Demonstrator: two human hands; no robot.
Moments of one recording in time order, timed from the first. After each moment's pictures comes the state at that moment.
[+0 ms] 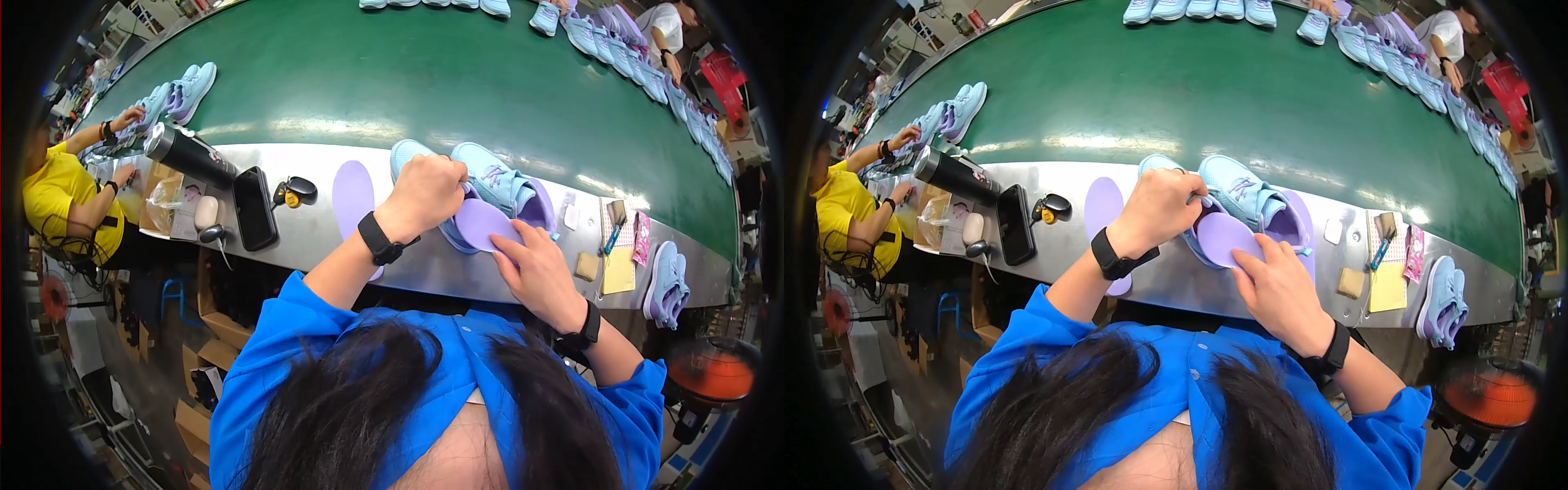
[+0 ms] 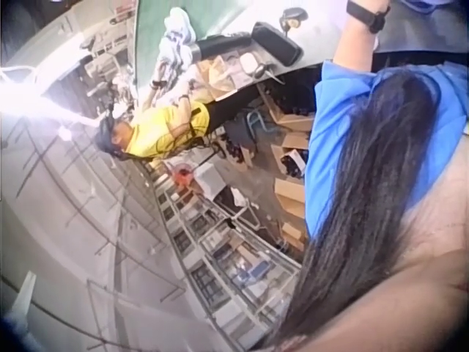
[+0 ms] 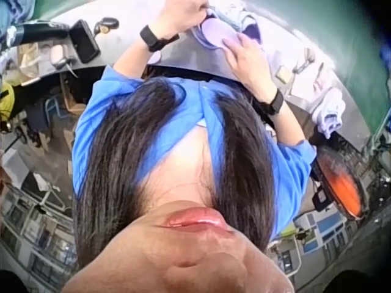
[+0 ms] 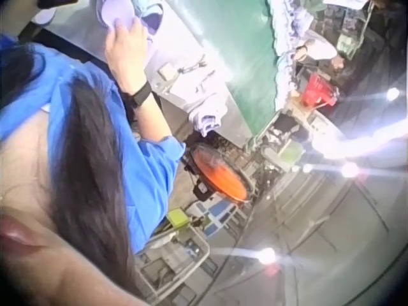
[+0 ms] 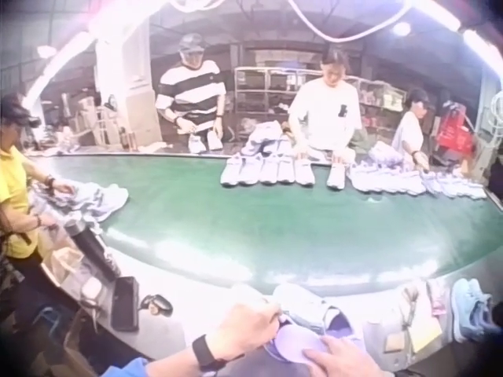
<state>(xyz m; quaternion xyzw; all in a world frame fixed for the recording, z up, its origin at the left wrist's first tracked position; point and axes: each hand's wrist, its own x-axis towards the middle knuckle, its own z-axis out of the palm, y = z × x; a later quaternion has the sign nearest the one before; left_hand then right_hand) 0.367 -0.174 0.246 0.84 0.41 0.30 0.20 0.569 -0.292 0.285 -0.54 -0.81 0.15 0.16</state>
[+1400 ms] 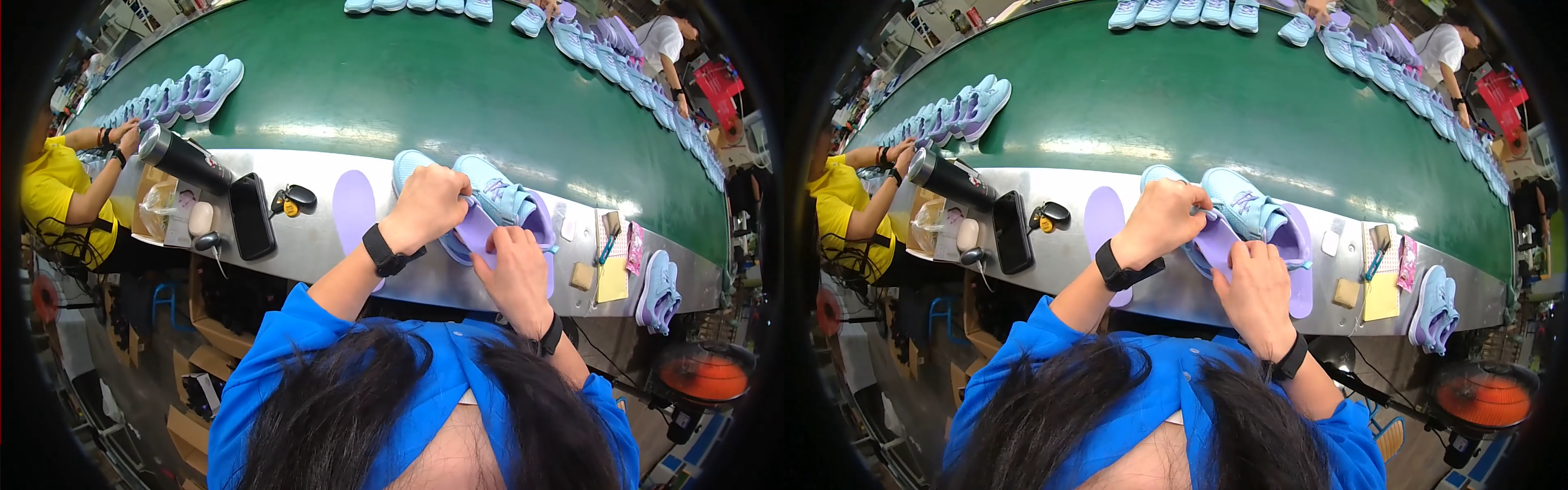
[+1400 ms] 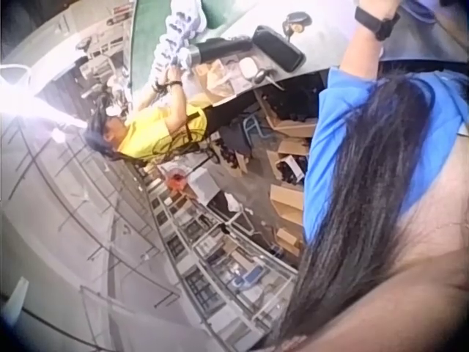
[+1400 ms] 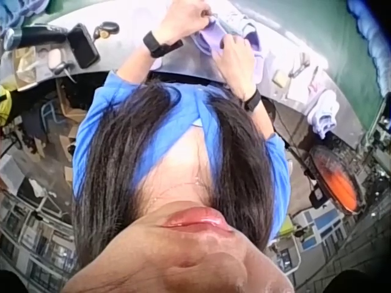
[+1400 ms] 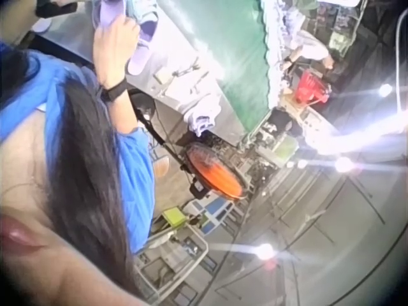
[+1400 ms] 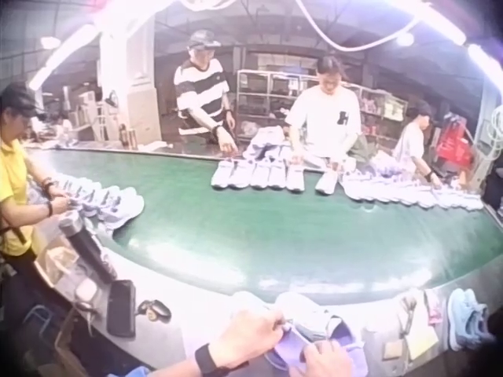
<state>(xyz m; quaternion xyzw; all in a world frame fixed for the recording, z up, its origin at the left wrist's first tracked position) 0.362 -0.173 0.251 0.79 0.43 0.32 0.28 0.517 -0.278 0.281 -0.67 -0.73 0.12 0.09</state>
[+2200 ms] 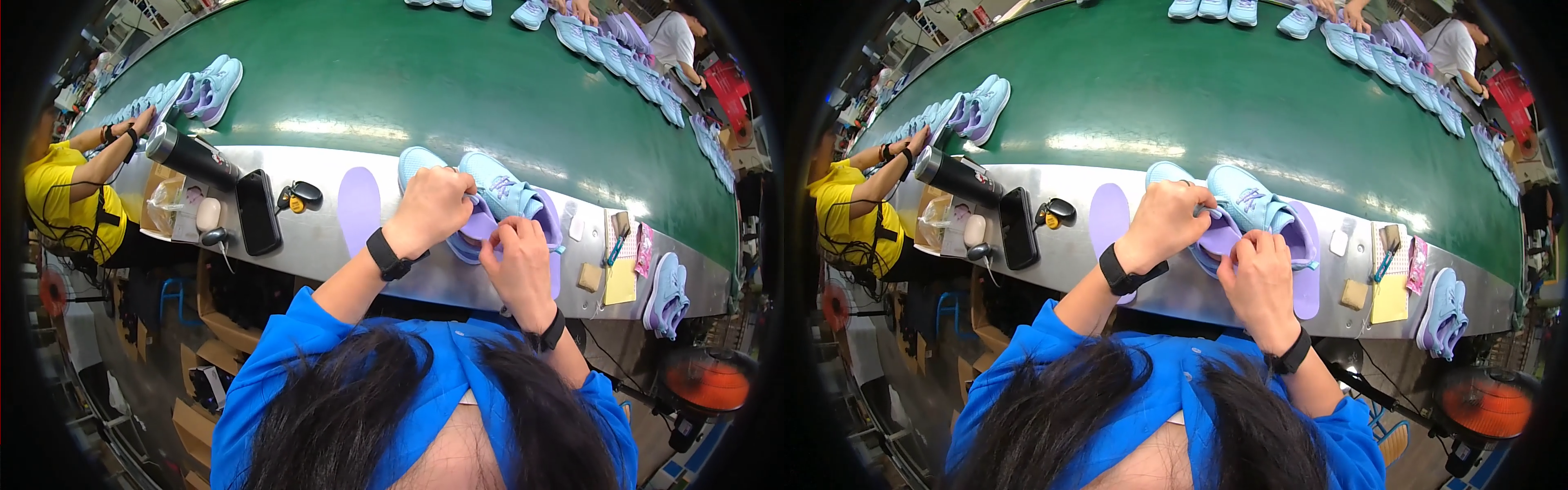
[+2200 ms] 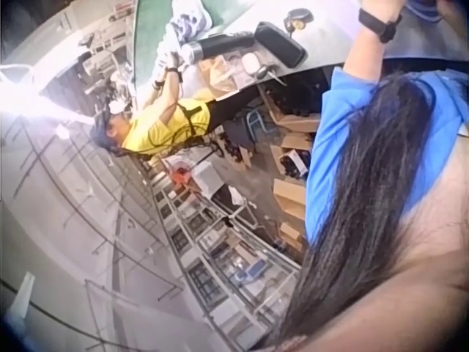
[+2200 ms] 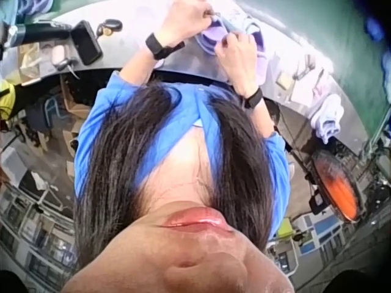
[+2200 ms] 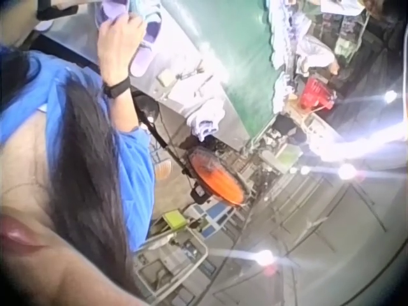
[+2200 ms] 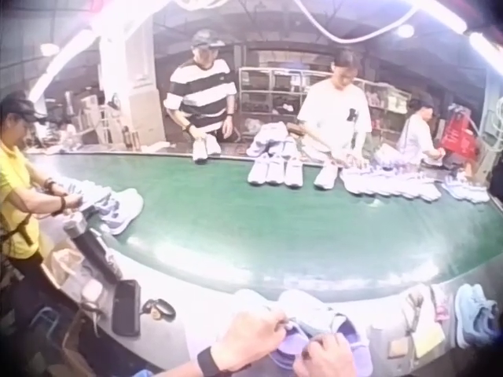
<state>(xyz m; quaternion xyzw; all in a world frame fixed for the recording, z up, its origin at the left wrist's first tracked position) 0.366 -0.178 0.248 0.80 0.45 0.32 0.25 0.527 -0.271 0.257 -0.62 -0.75 0.07 0.21</state>
